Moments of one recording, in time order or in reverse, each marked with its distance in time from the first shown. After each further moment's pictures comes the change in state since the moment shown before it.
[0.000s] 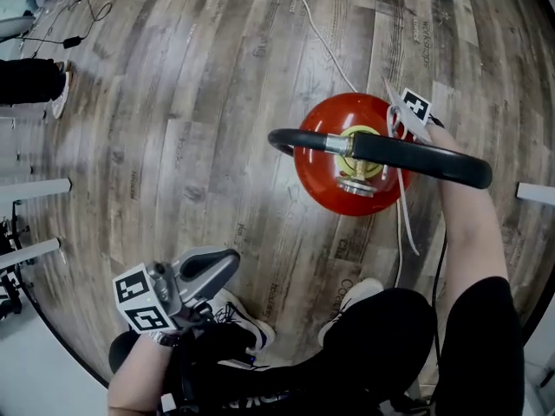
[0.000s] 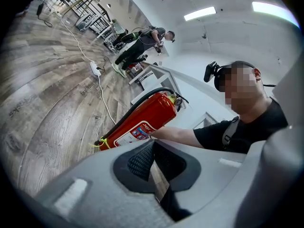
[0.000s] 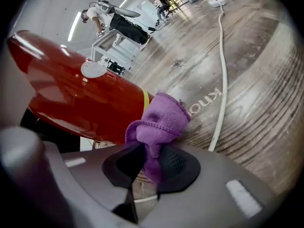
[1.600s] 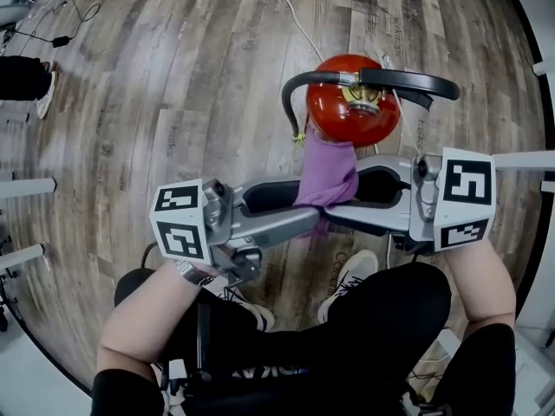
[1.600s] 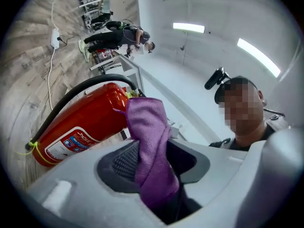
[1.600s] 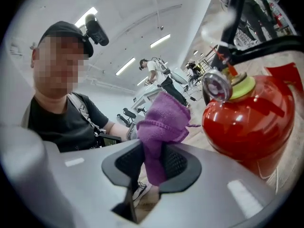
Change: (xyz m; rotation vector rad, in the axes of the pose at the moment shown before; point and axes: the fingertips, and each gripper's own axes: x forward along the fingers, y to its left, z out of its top) left arm 0.070 -0.100 0.029 -0.034 0.029 -0.562; right arm -0.094 0.383 0.103 -0.316 -0.733 0.048
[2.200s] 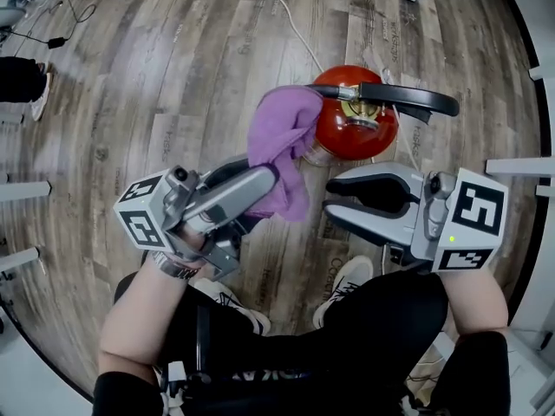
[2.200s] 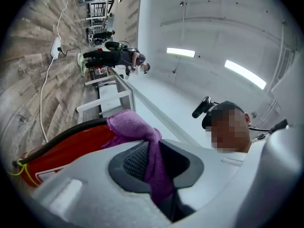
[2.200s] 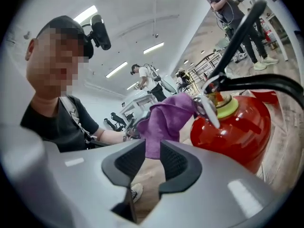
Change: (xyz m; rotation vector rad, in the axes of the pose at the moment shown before) left arm -0.033 -0.011 0.081 0.009 -0.278 -0.119; right arm -0.013 -0.011 0.020 0.005 -0.075 -0.169
